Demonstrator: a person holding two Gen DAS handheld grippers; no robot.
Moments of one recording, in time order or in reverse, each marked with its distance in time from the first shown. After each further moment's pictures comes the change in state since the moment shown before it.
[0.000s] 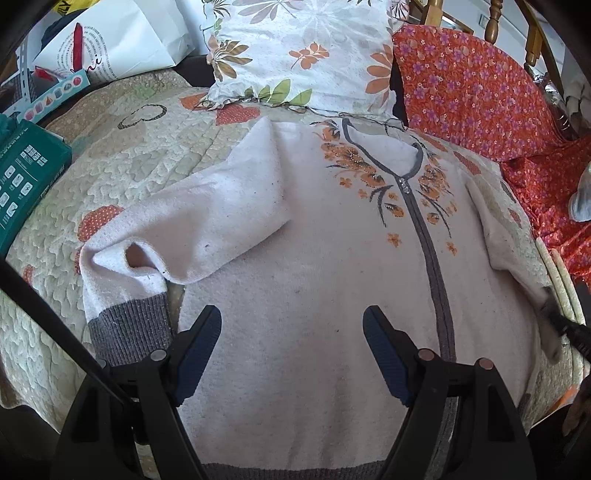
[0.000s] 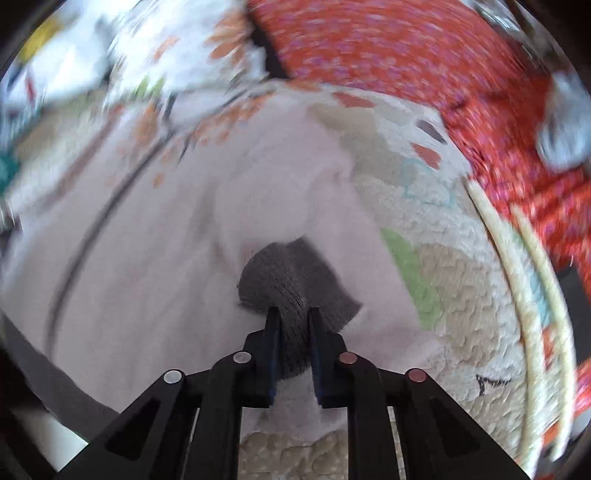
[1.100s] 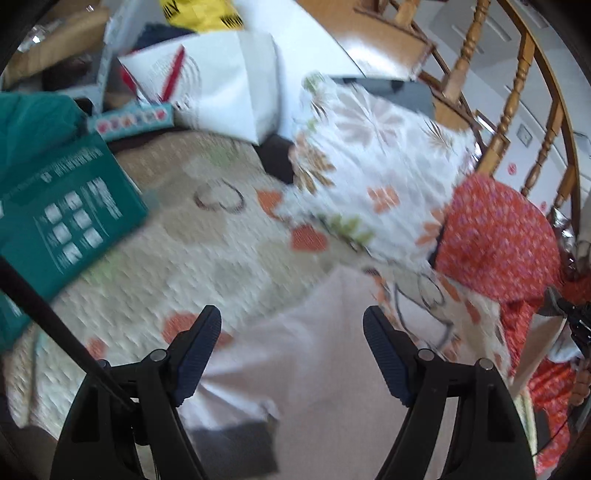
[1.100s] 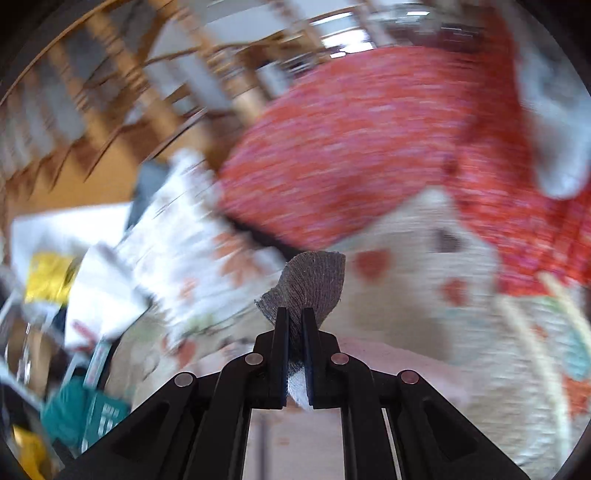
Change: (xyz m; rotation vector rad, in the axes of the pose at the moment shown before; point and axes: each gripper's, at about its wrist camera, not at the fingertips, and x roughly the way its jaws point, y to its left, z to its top) left arm -0.095 0.122 0.097 -0.306 -0.309 0.018; right arm -0.070 0.034 0.232 0.319 -0.251 0.357
